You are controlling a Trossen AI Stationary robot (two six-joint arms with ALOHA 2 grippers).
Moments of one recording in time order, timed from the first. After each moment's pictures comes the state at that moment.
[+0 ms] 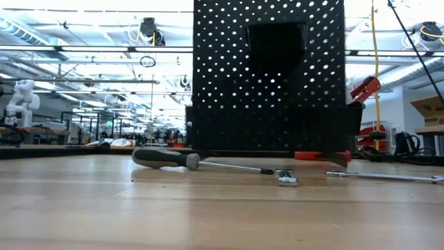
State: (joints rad) left arm 0.20 1.20 1.08 0.20 0.29 0.99; right arm 0.18 1.72 2.23 -0.77 0.64 -0.33
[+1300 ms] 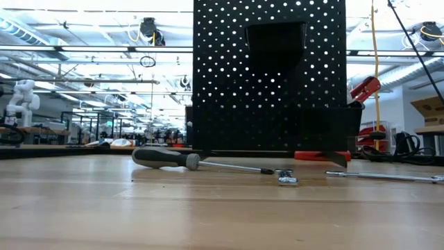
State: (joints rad) left arm 0.20 1.20 1.08 0.18 0.30 0.95; right arm 0.18 1.72 2.23 -0.63 0.83 -0.05
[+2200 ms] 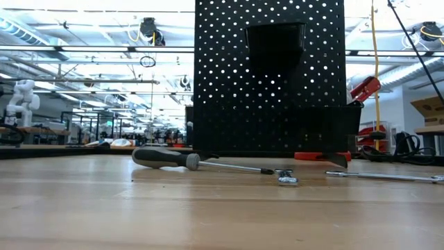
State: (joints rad) left arm 0.20 1.20 1.08 0.16 0.29 0.95; right arm 0.17 1.75 2.23 -0.53 1.11 -0.03
